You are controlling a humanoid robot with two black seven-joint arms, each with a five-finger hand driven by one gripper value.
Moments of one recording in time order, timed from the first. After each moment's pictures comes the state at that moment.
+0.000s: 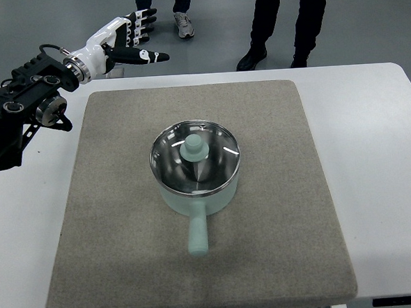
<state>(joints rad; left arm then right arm) -1.13 0.32 -0.30 -0.57 0.57 -0.23 -0.35 0.02 0.00 -0.05 0.19 0.05 -0.06 0.10</state>
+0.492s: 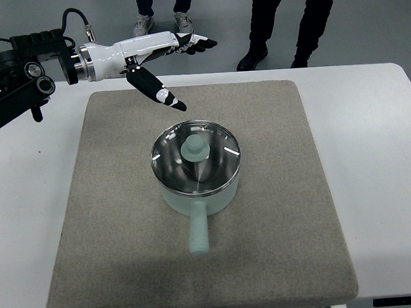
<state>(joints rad) -1.19 0.53 -0.30 -1.00 1.10 -0.38 -0.49 0.02 0.00 -0.05 0.19 0.05 -0.06 0.10</state>
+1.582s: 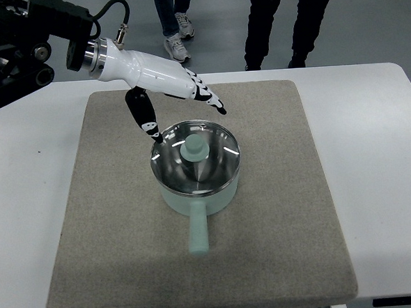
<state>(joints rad) -1.50 0.60 -0.02 -1.21 1.64 -0.41 -0.61 0.02 0.00 -0.05 0.19 0.05 -0.06 0.10</state>
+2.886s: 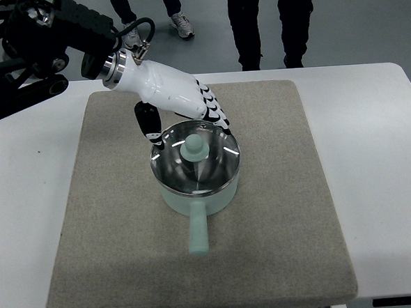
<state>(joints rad) -1.52 0.57 -0.03 -1.29 1.78 -0.40 -0.61 0.02 0.00 -0.05 0.19 0.05 -0.06 0.10</state>
